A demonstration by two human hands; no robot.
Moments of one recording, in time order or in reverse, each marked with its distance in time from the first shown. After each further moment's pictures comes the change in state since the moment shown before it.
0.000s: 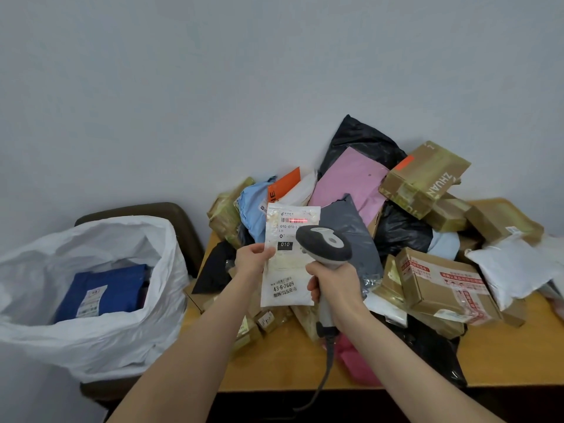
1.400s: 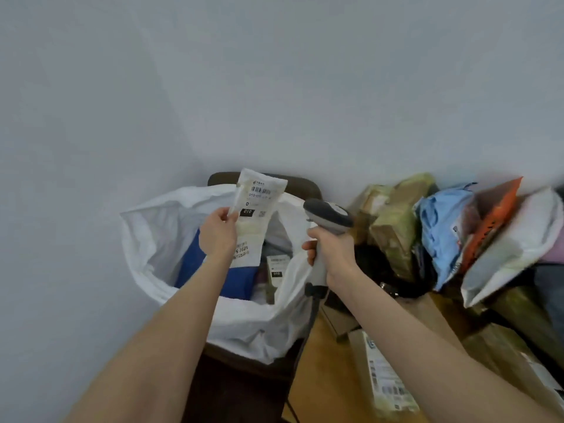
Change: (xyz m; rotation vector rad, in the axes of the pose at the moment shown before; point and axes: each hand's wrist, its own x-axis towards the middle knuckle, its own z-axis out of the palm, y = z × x) left_hand 0.174 -0.023 -0.375 0.347 0.717 0.099; right_hand 0.091 0.016 0.377 0.038 -0.334 0.185
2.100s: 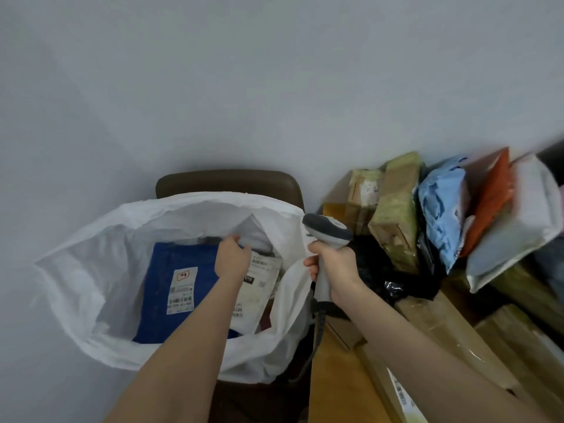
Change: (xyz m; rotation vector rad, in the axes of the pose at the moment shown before) left_hand 0.071 -0.058 0.104 0.233 -0.490 -0.030; right_hand 0.082 0.027 0.039 0.004 0.238 0.122
